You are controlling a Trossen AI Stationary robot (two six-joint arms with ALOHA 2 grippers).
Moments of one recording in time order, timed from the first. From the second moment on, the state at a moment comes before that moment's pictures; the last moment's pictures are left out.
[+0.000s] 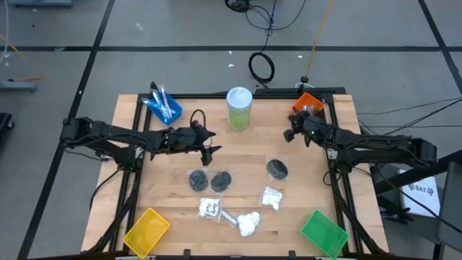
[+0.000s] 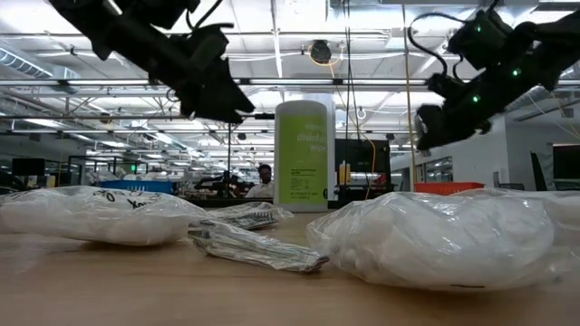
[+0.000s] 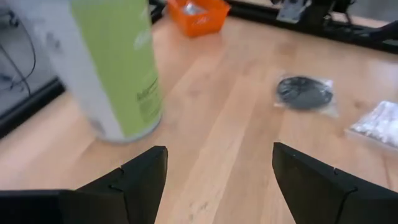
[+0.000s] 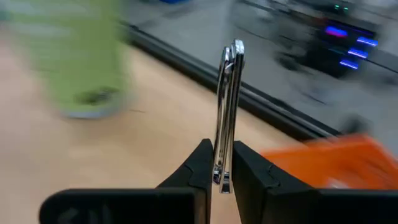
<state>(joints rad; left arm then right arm) 0.06 1.31 0.65 0.19 -0.25 -0.20 -0.40 0.87 0.32 0.03 0.54 0.19</state>
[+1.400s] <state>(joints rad) -0.05 1.33 0.63 0.25 0.05 -0.07 -0.53 0.82 0.26 0.16 0.28 0.22</state>
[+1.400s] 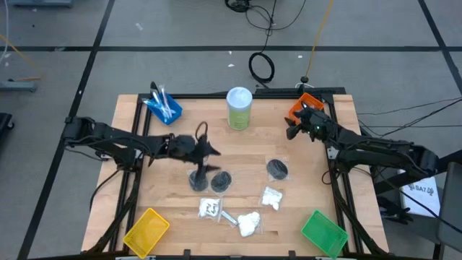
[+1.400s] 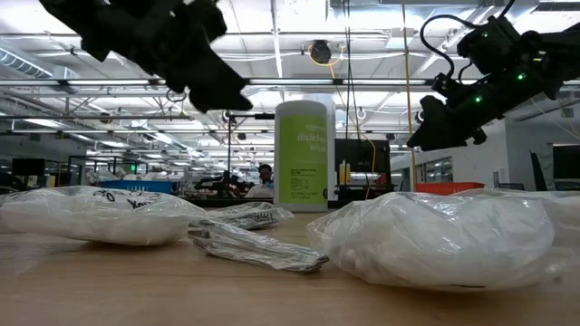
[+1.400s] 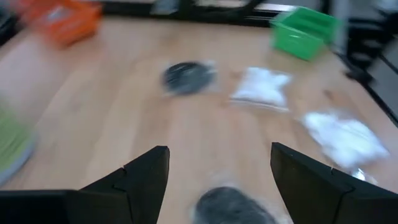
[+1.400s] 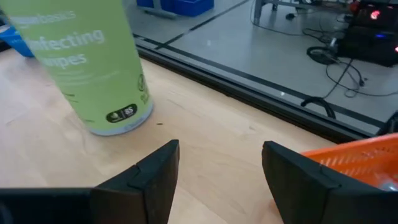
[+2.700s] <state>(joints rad) -0.39 1.99 1.23 -0.24 0.22 0.09 -0.39 0.82 0.26 0.29 0.20 0.22</state>
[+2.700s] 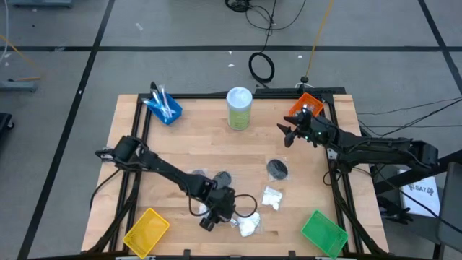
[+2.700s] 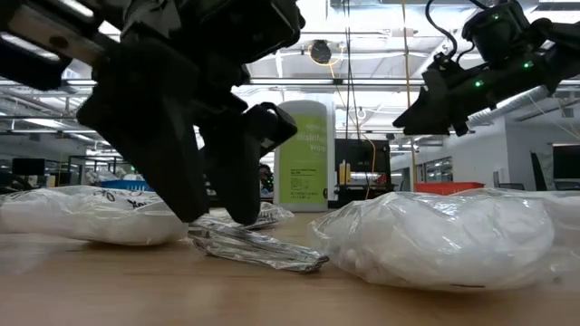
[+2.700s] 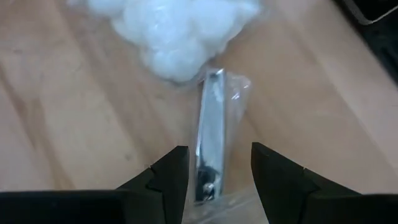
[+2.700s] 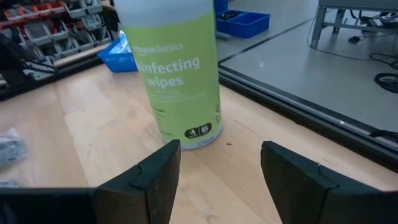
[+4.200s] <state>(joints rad) -0.33 1.79 1.23 -0.34 -0.38 0.36 -0.32 0.82 0.26 0.37 0.15 0.22</state>
